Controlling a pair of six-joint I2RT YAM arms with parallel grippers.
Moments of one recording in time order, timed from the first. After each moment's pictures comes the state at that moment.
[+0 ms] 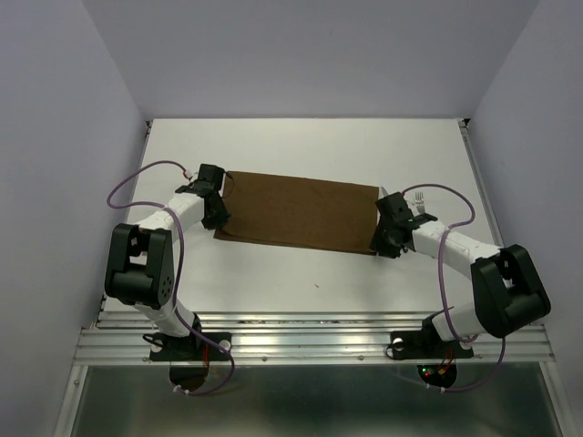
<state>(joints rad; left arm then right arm) -0.19 1.61 0.98 -0.51 -0.19 -0.59 0.39 1.42 0.74 -0.46 0.16 0.78</state>
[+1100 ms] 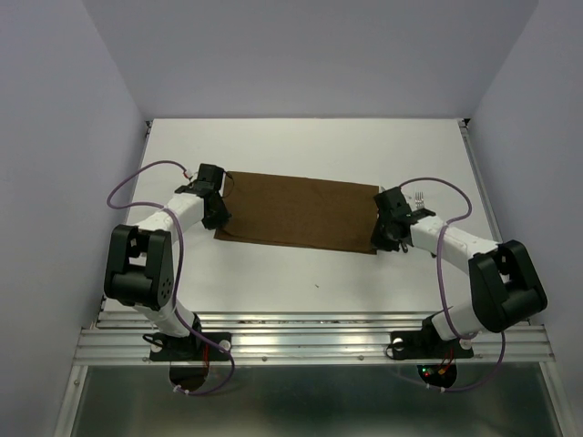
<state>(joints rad) -0.19 1.60 0.98 -0.51 -0.17 -0.59 0.39 1.45 0.78 -0.46 0.17 0.72</state>
